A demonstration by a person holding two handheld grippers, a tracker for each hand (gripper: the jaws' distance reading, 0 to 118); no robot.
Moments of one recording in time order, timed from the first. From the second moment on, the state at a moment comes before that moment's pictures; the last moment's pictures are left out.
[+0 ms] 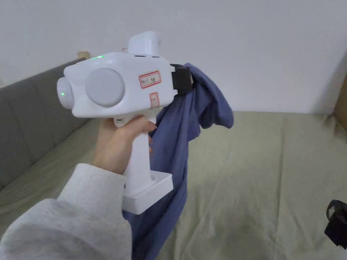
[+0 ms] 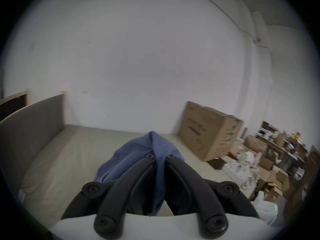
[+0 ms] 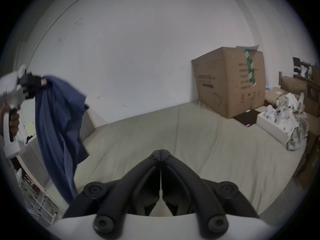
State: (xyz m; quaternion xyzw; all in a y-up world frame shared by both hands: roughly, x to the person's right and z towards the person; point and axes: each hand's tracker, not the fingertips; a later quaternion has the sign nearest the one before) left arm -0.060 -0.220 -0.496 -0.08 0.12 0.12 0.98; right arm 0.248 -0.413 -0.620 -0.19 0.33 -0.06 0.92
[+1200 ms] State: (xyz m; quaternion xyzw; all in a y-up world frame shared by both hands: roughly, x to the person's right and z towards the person) left arm -0.043 -0.519 -0.569 -0.34 0.12 0.13 0.92; right arm 0.266 -0.487 -0.675 -0.29 0.28 0.03 0.92
